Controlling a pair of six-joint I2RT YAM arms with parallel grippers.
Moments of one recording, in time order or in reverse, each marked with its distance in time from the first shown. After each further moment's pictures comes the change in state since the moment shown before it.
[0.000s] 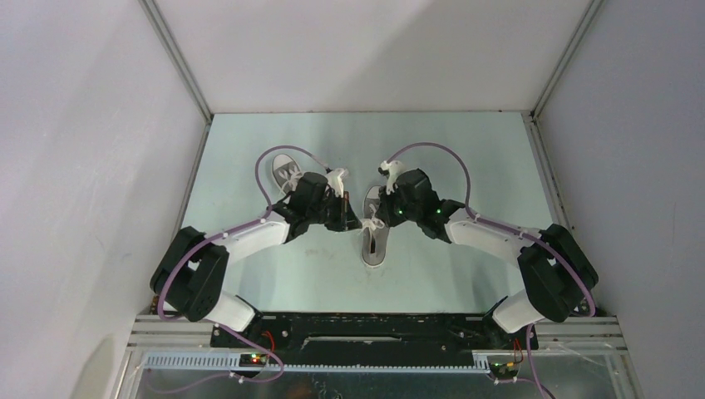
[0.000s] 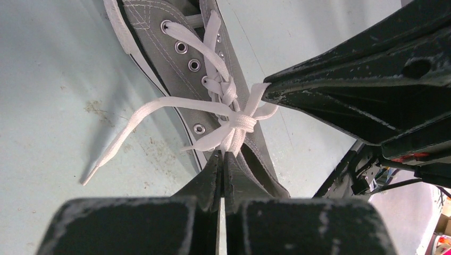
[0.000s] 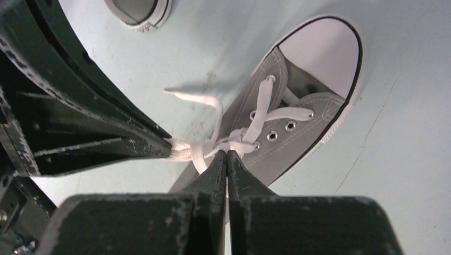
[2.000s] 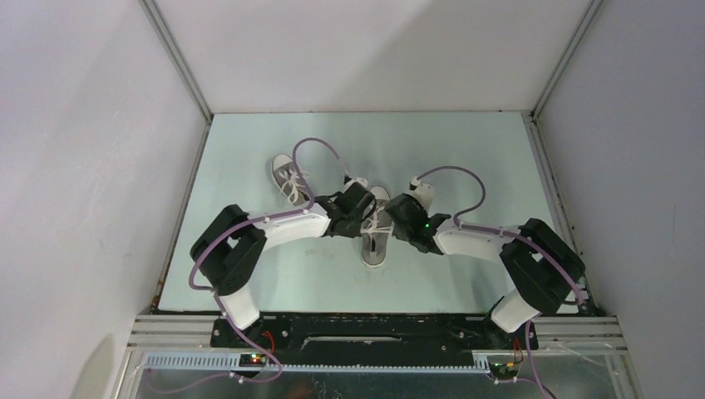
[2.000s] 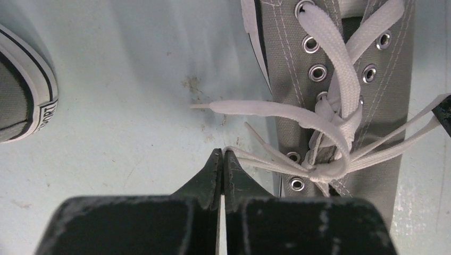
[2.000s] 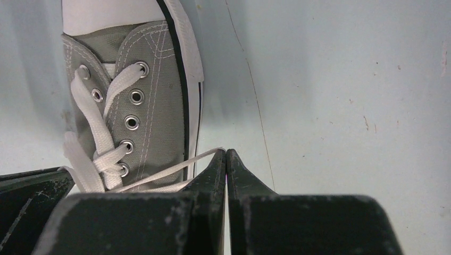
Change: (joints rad) left arm -0.224 0.237 0.253 -0.391 -0.676 -0.045; right arm 0.074 0.056 -0.109 -0.116 0.559 0.639
